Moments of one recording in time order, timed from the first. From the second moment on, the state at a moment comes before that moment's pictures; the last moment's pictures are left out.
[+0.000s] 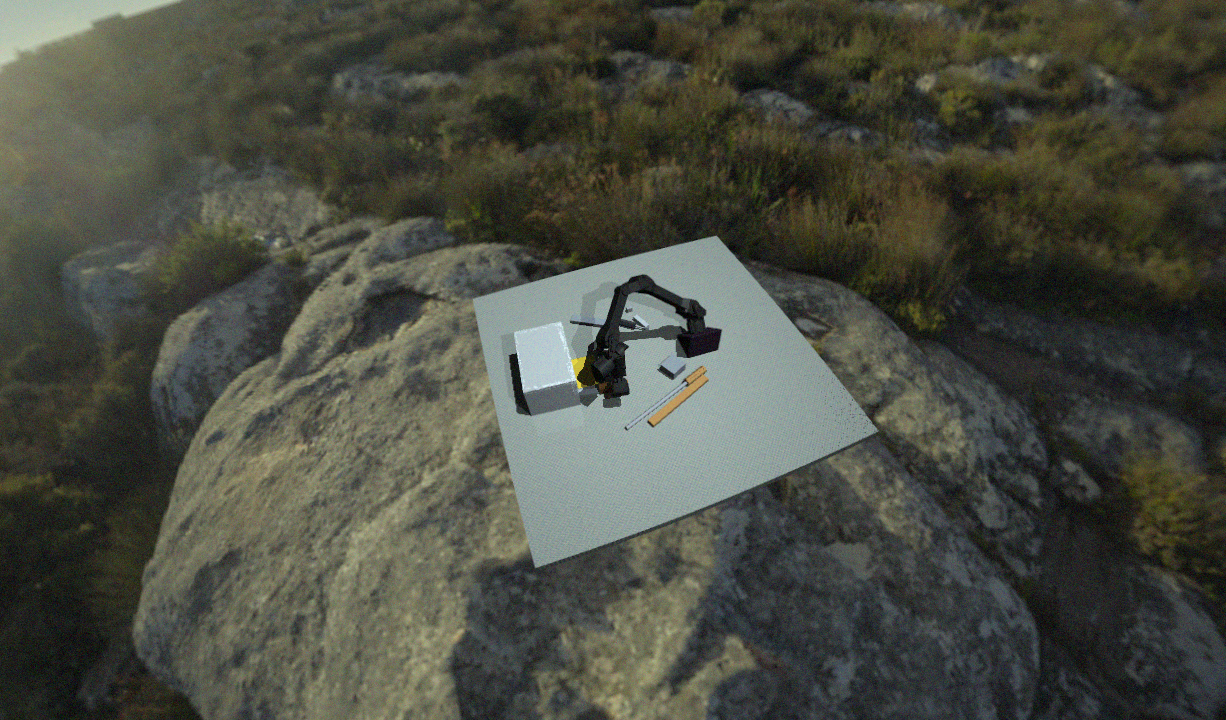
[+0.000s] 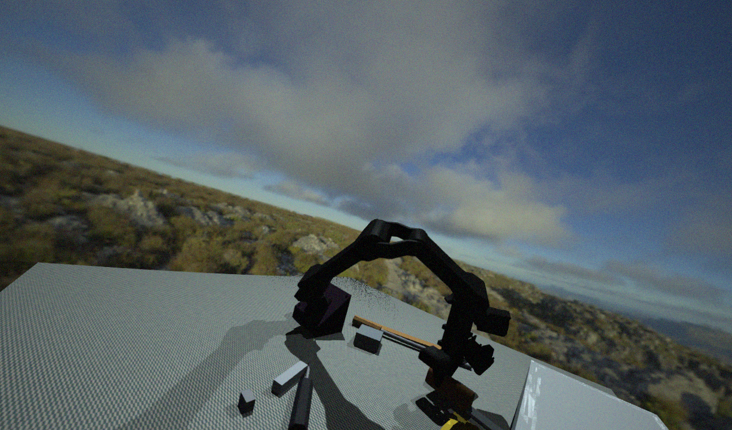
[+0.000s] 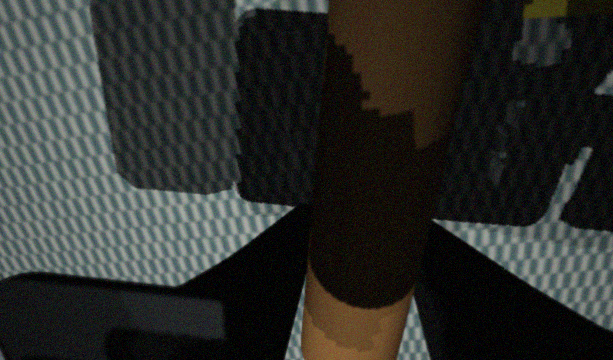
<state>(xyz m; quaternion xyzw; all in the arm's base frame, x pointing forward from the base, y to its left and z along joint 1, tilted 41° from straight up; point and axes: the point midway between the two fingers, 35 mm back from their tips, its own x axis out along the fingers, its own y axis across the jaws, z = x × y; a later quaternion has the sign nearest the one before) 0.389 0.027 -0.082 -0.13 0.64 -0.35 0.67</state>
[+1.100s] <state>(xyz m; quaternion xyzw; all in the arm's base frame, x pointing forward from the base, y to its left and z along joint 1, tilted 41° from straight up) 0.416 0.019 -0.077 -0.13 0.64 -0.35 0.67</state>
